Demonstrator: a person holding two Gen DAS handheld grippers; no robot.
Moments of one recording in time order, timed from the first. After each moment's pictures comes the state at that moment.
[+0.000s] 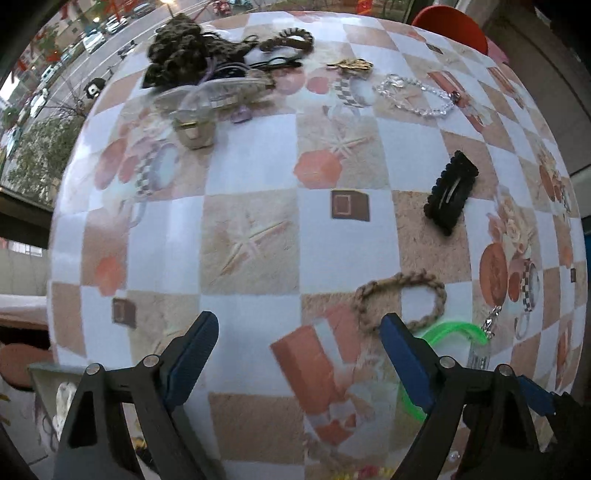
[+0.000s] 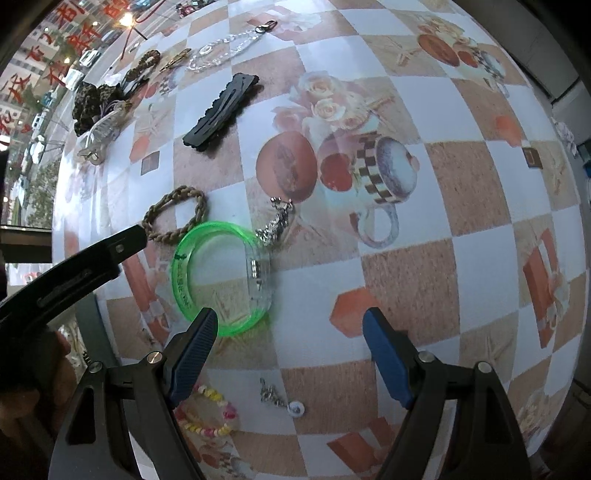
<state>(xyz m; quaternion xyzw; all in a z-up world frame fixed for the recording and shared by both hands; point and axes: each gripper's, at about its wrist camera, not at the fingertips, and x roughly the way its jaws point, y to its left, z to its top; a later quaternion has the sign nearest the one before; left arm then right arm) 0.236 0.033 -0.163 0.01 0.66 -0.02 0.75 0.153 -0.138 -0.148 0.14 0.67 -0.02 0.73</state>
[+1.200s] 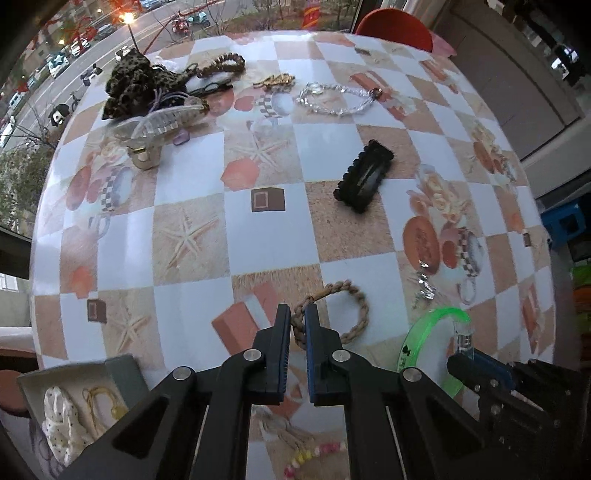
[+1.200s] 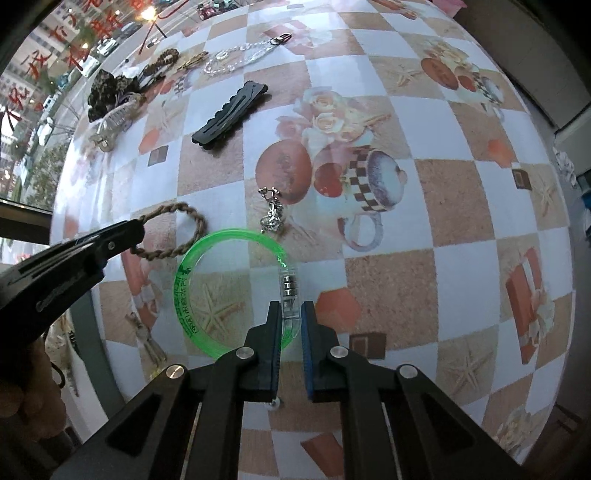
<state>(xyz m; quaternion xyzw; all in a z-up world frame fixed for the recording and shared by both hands) 0.195 -0.014 -0.124 0.01 0.63 -0.11 0.77 0.142 -0.150 -0.138 0.10 0.66 0.00 0.74</state>
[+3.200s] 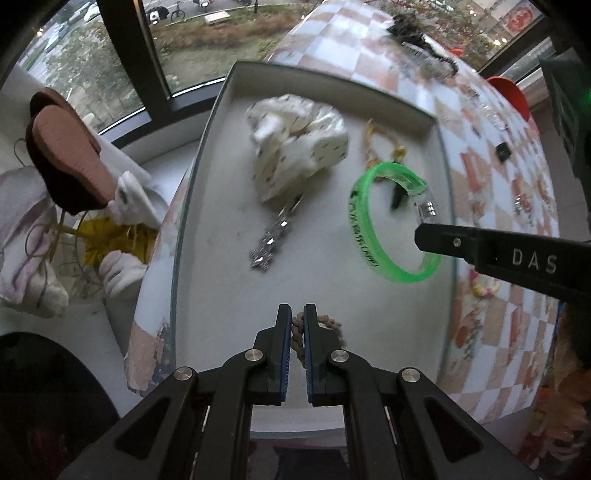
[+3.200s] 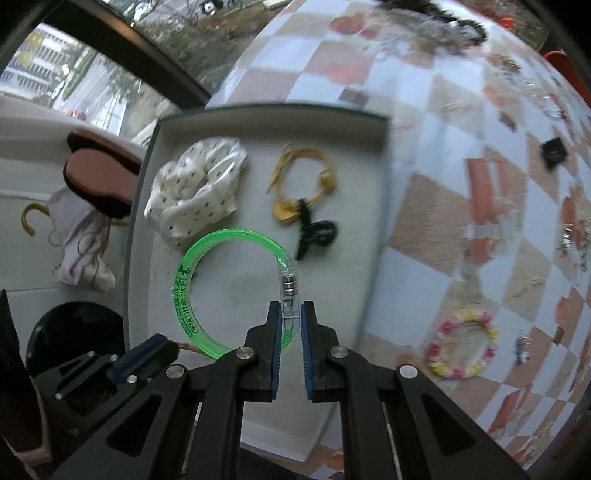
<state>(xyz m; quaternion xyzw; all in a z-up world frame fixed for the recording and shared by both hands) -0.025 0.253 -0.132 -0.15 0.65 0.05 0.74 0.074 0.137 -0.135 -0.06 0.71 0.22 0.66</state>
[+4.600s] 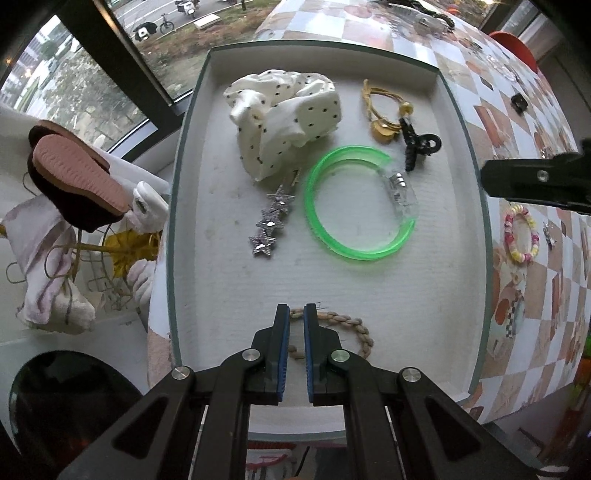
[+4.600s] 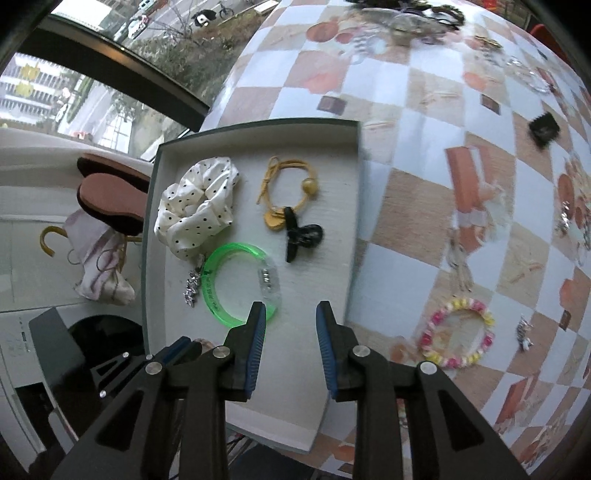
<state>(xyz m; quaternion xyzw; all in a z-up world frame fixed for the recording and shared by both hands) -0.020 0.226 -0.139 -0.06 0.68 0.07 0.73 0.085 0.090 -0.104 0.01 0.70 0.21 0.68</state>
